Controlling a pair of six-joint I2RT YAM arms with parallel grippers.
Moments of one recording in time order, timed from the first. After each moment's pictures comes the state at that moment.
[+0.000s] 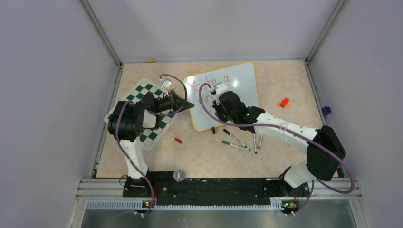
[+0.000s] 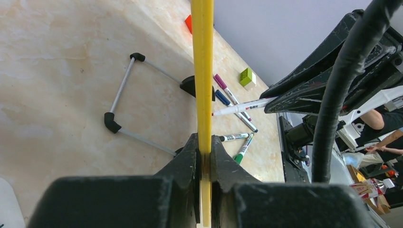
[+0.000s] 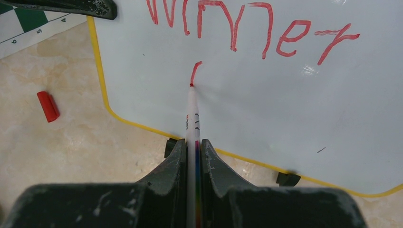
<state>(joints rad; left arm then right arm) -0.08 2.01 0.75 1.46 1.18 -0.90 0.84 1.48 1.07 -0.24 0.22 0.14</state>
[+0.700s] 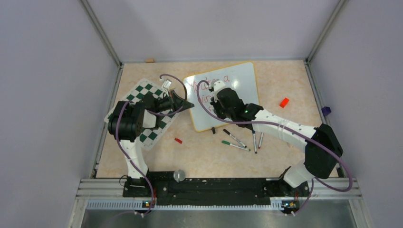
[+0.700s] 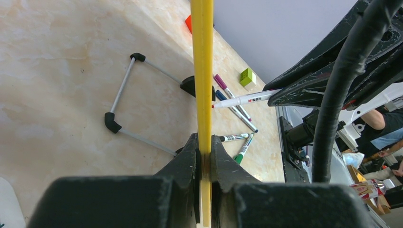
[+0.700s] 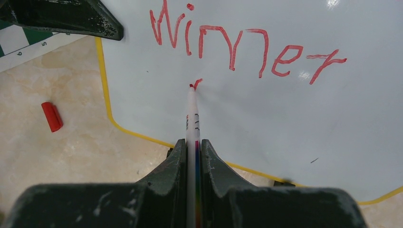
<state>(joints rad) -0.08 2.01 0.75 1.46 1.18 -0.90 0.83 1.51 1.14 -0.26 0.23 0.12</state>
